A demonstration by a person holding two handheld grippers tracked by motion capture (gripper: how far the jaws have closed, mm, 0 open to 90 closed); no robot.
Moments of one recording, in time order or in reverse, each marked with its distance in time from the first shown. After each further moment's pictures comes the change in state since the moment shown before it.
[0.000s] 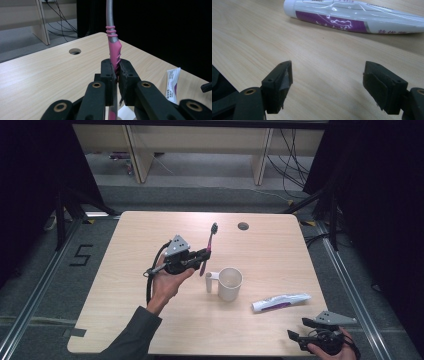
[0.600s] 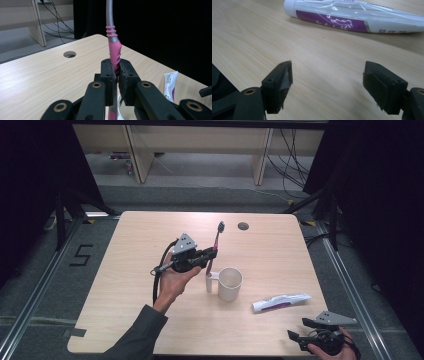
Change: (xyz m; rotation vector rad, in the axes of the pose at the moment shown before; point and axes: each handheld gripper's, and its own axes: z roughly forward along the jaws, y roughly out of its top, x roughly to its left) left arm -0.006 0.003 0.015 -0.003 -0.013 -0.005; right arm 0.002 -0.001 0.000 0.002 0.016 0.028
